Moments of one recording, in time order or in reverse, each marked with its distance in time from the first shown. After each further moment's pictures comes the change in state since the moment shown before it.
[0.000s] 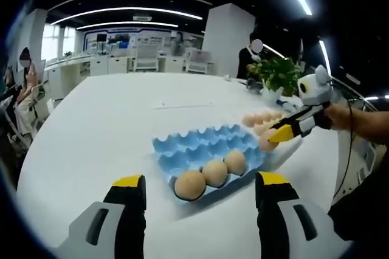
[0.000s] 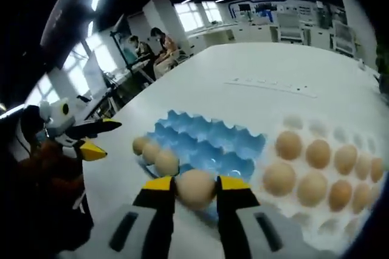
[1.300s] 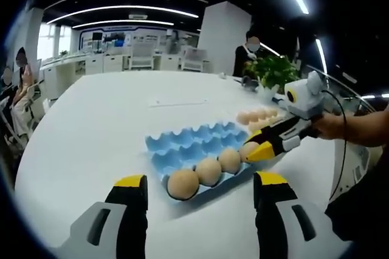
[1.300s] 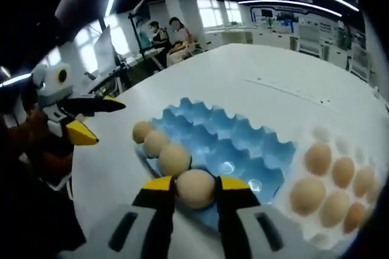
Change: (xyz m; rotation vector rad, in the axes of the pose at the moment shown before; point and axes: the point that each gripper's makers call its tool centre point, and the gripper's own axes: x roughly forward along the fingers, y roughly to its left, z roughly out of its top) left arm 0.005 -0.009 -0.002 0.009 0.016 -0.035; right arm 0.037 0.017 -0.015 -0.204 0.030 0.010
